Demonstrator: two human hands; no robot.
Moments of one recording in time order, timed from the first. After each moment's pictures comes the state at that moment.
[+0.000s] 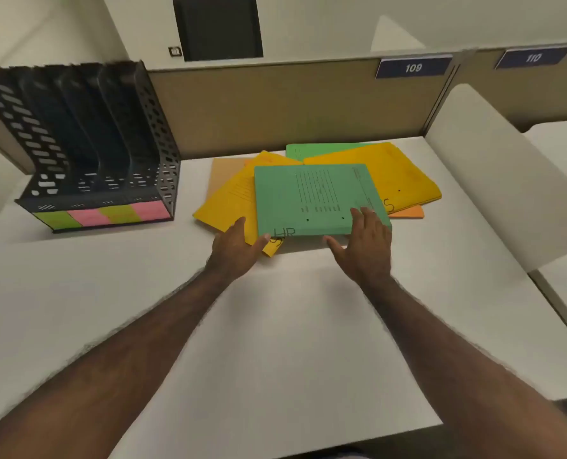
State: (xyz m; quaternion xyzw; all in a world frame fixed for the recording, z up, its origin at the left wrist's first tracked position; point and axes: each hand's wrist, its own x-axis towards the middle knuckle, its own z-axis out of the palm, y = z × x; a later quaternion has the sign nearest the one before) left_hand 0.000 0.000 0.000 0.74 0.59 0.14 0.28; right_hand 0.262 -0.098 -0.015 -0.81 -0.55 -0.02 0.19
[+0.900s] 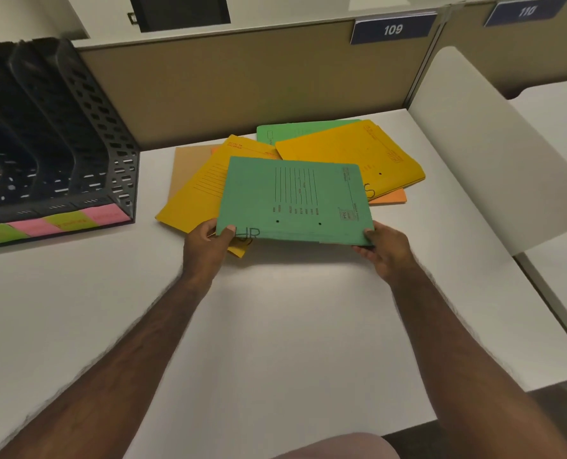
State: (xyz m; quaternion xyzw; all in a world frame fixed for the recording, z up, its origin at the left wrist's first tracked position) left_hand 0.033 0.009 -0.012 0.54 0.61 0.34 0.47; right_hand 0.362 -0.102 -0.035 -0.66 -0.04 0.47 0.59
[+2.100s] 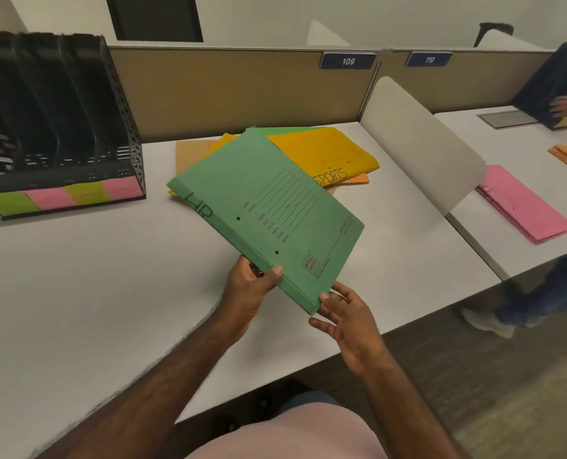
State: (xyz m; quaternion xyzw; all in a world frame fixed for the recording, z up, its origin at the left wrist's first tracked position) left_hand -0.061 -0.193 0.014 0.50 0.35 0.31 0.73; right_hand 0.098 -0.336 0.006 -0.62 -0.07 0.48 0.61
